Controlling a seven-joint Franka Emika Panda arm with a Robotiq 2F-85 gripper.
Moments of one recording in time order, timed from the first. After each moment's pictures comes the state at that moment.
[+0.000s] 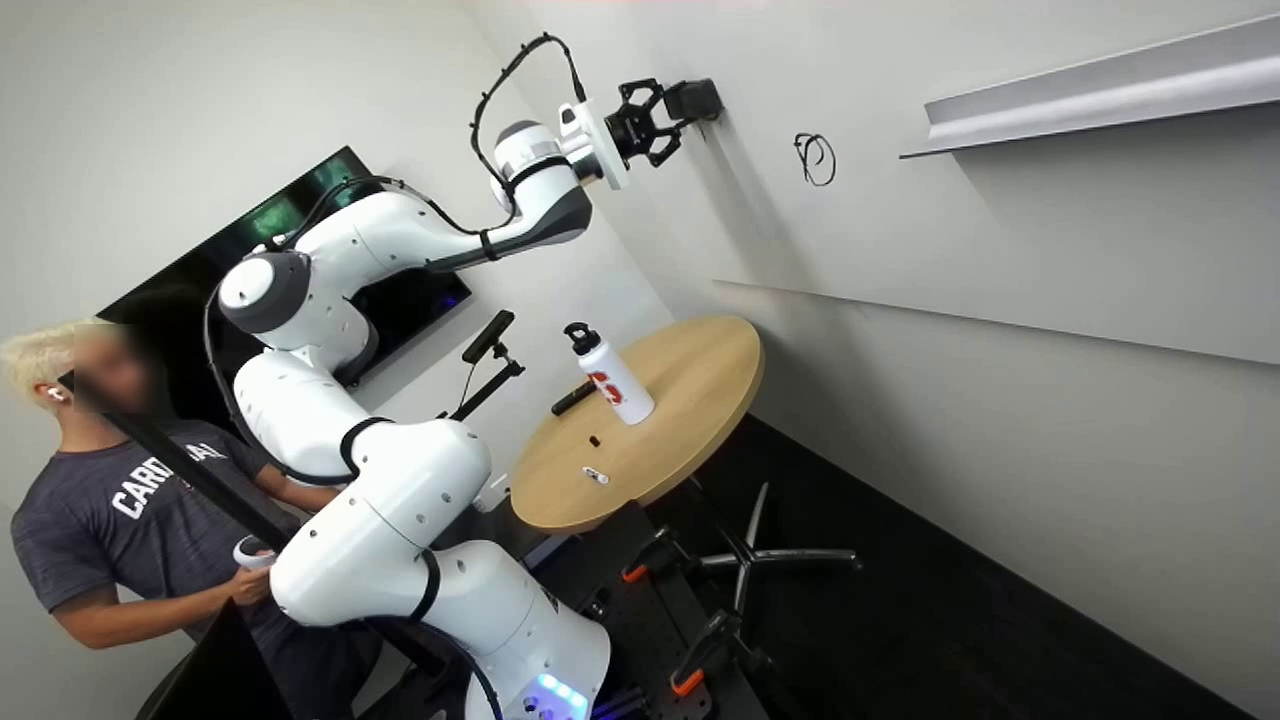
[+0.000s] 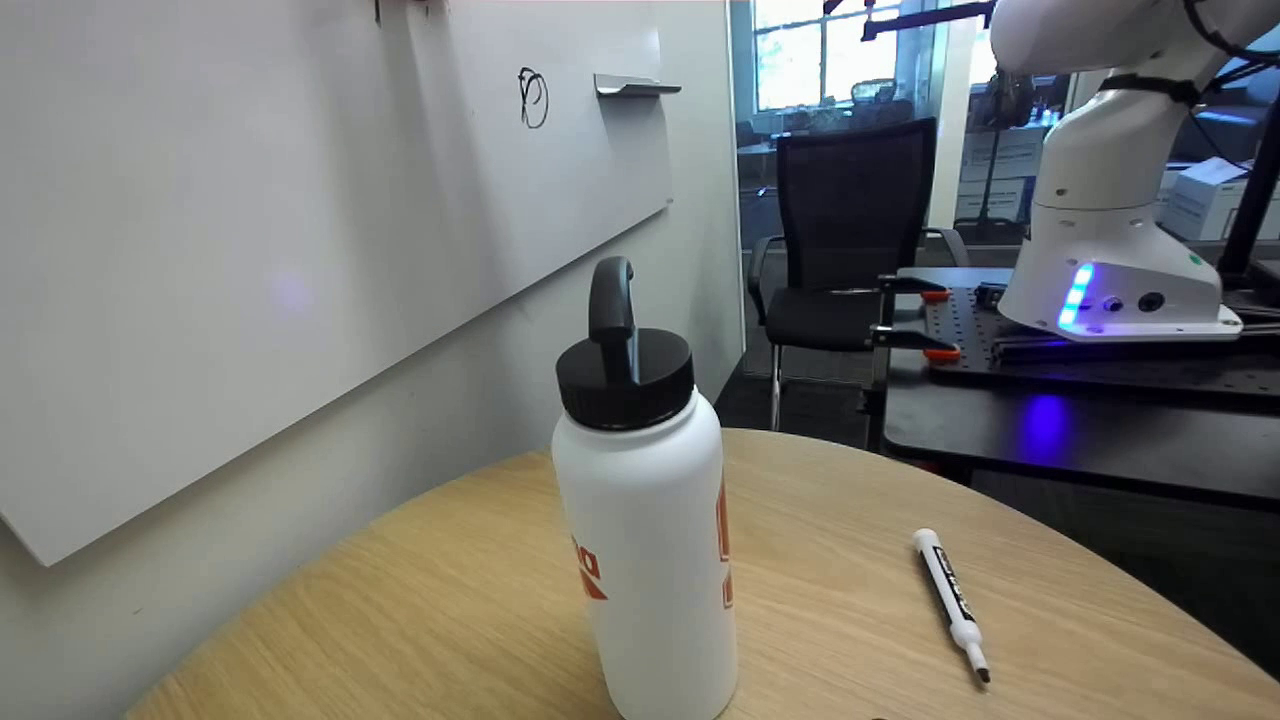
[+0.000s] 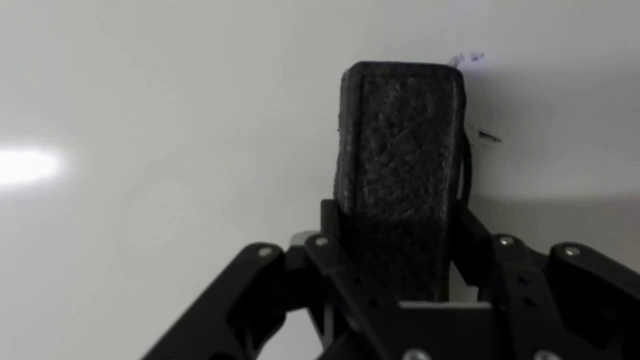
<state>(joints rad) -1.30 -0.82 1.40 -1.98 -1.05 3.08 0.40</state>
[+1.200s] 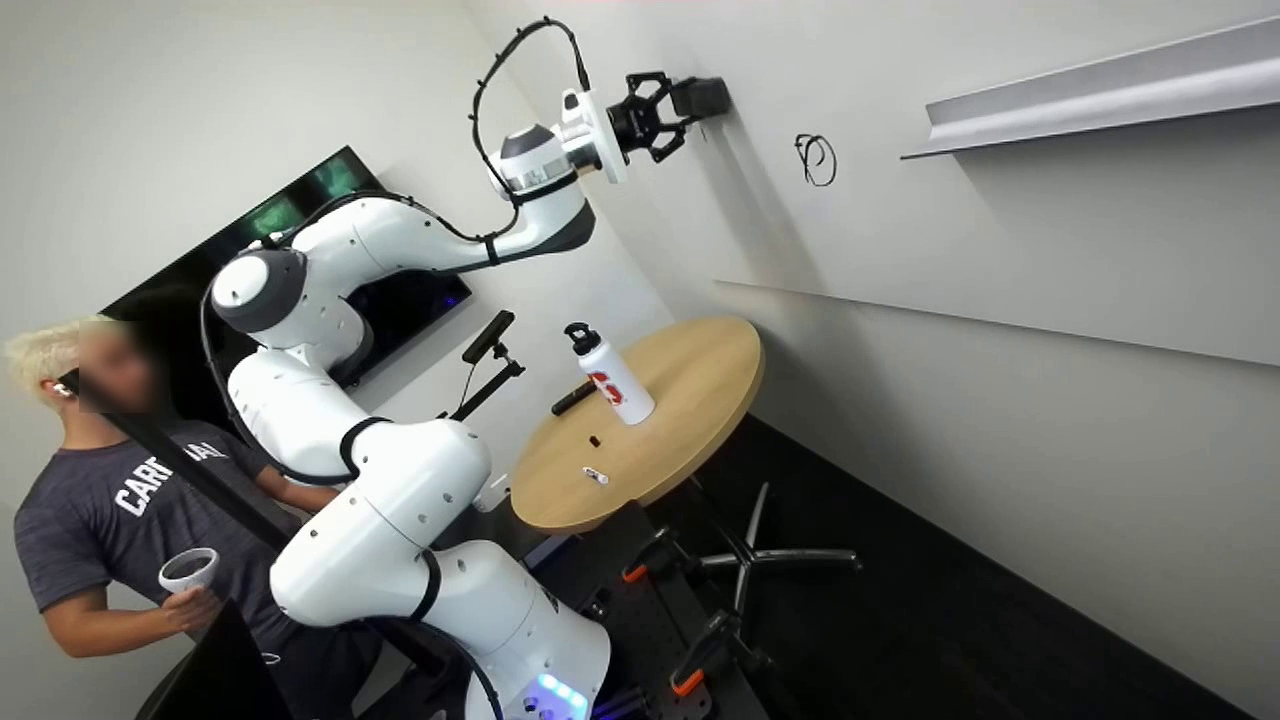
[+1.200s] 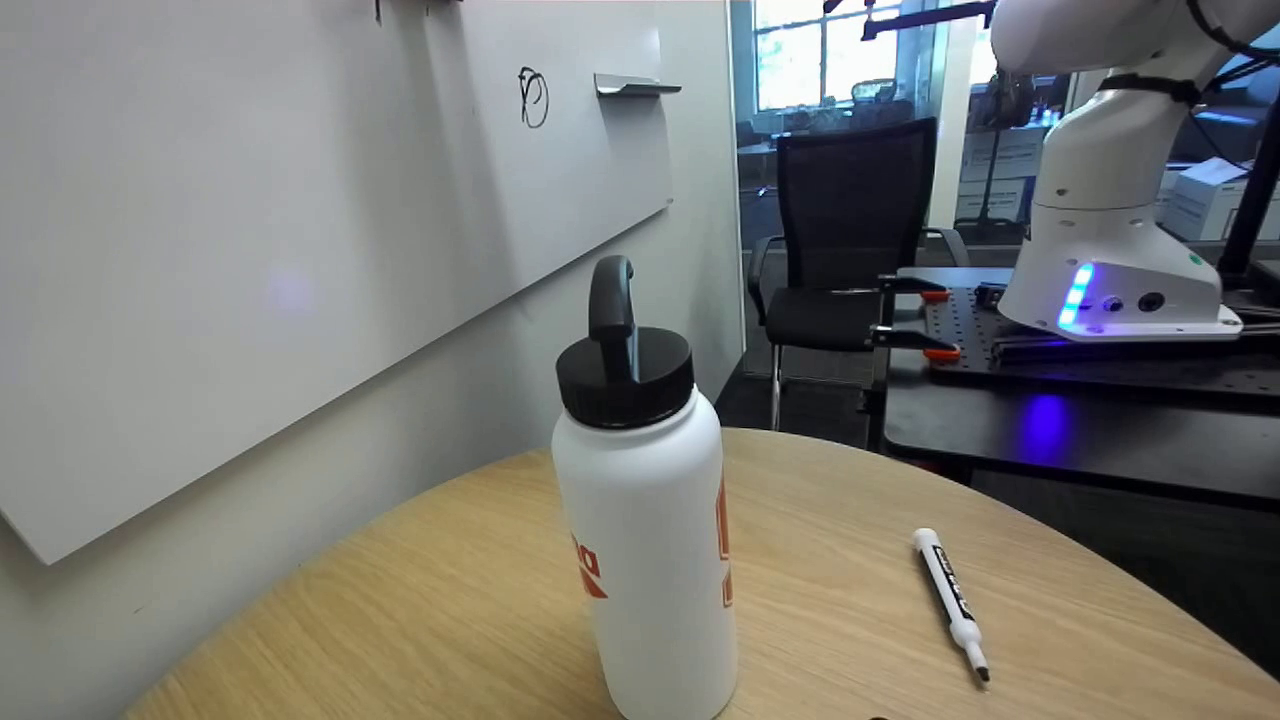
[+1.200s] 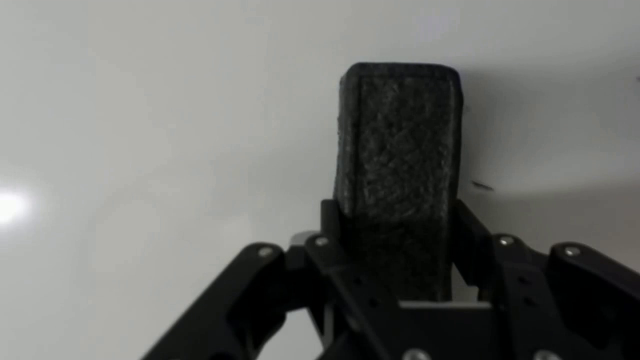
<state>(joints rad) -1.28 -0.79 1.38 -2.05 -0.68 3.08 0.04</state>
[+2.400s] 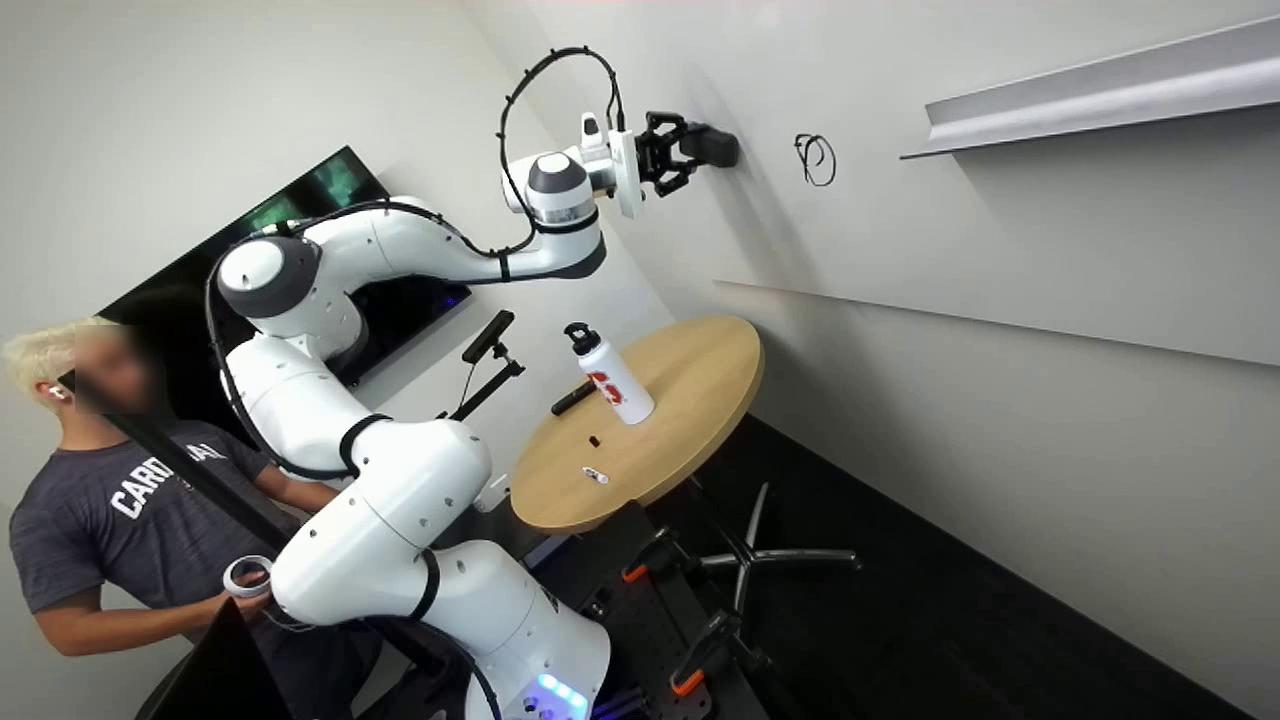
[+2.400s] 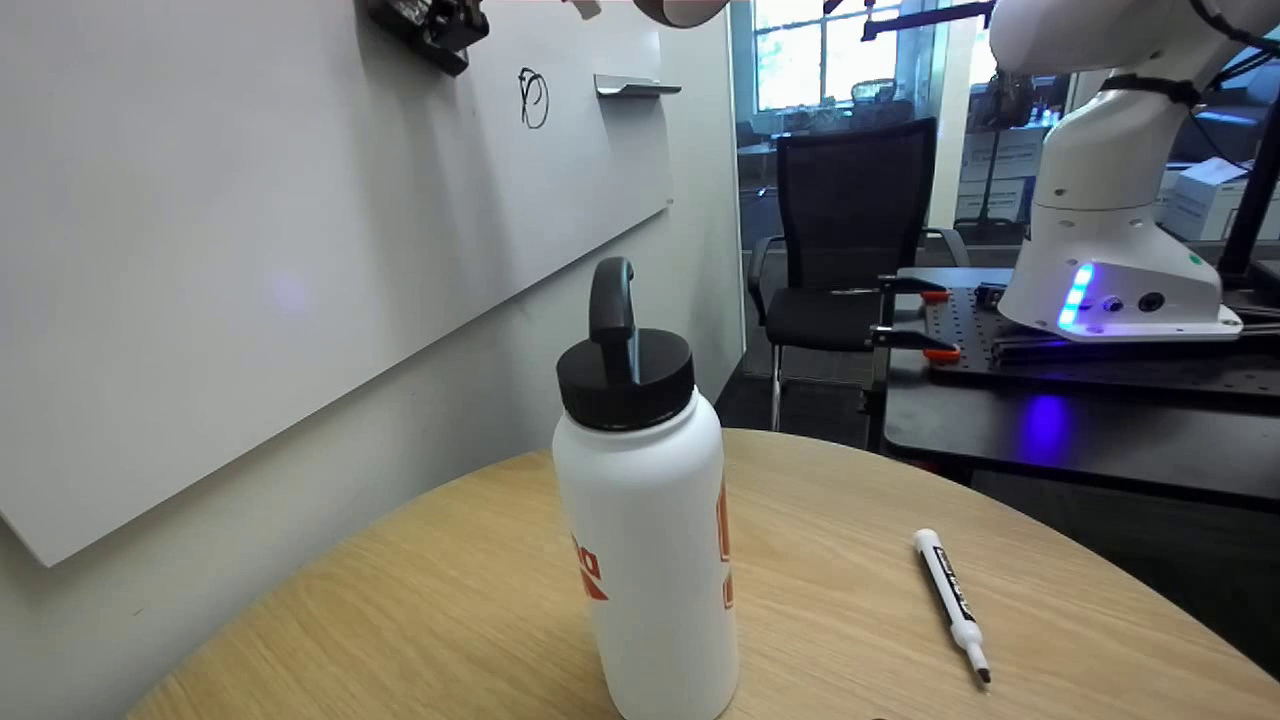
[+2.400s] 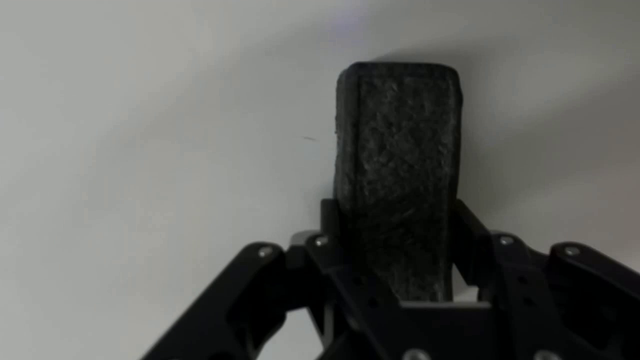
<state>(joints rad) -1.32 -0.70 1.55 -2.11 -0.45 3.20 -0.04</state>
